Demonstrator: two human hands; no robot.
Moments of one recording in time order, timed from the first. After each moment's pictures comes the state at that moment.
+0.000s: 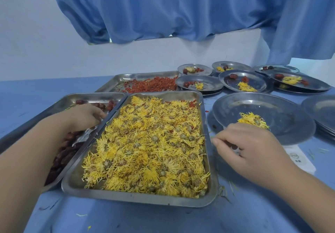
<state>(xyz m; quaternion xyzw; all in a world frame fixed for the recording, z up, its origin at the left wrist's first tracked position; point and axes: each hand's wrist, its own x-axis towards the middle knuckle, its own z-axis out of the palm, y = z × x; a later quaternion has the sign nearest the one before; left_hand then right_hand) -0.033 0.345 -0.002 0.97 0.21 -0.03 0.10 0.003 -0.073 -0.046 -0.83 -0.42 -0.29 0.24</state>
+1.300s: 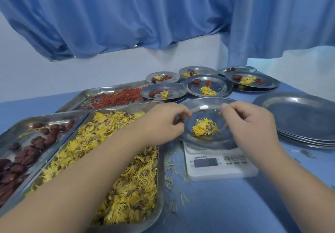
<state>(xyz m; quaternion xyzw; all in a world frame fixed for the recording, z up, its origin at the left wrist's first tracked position) 0.044 0.068 0.010 0.97 -0.18 0.07 0.17 0.049 -0.142 -0.032 -0.78 -0.13 -0.26 0.55</state>
